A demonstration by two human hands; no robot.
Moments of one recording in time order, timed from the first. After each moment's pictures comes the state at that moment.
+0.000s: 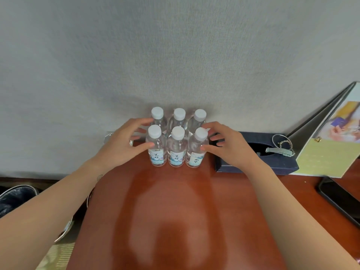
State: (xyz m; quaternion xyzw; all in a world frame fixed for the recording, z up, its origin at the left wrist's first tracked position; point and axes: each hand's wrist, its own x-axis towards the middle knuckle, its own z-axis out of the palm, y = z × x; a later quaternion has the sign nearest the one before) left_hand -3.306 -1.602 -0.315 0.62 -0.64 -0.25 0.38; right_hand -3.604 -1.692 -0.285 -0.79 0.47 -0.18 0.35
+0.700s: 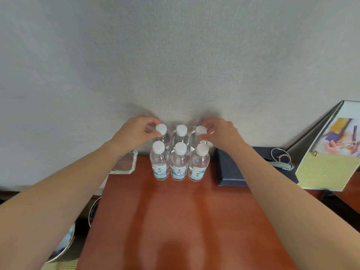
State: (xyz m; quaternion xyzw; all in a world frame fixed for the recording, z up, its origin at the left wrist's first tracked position) left_hand -3.305 -1.658 -0.261 0.69 -0.63 -0.24 0.26; right_hand -3.558 -1.733 -0.240 -0.77 0.56 -0.12 0.28
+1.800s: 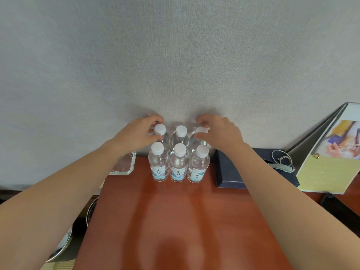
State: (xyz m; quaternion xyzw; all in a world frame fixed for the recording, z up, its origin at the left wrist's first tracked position) left_hand -3.307 -1.666 -0.268 0.66 -0.67 -0.24 0.25; right_hand -3.548 -1.733 -0.235 -0.82 0.54 -0.09 0.17
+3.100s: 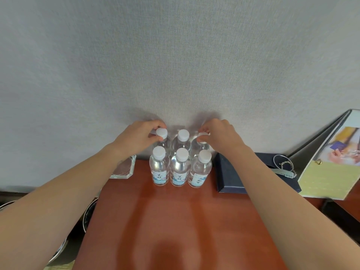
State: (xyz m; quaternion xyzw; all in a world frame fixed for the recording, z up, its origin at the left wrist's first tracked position) left_hand -3.301 -1.671 -0.273 0.65 -0.68 -0.23 0.25; right_hand -3.540 -1.744 -0.238 -0.83 0.52 -0.07 0.17
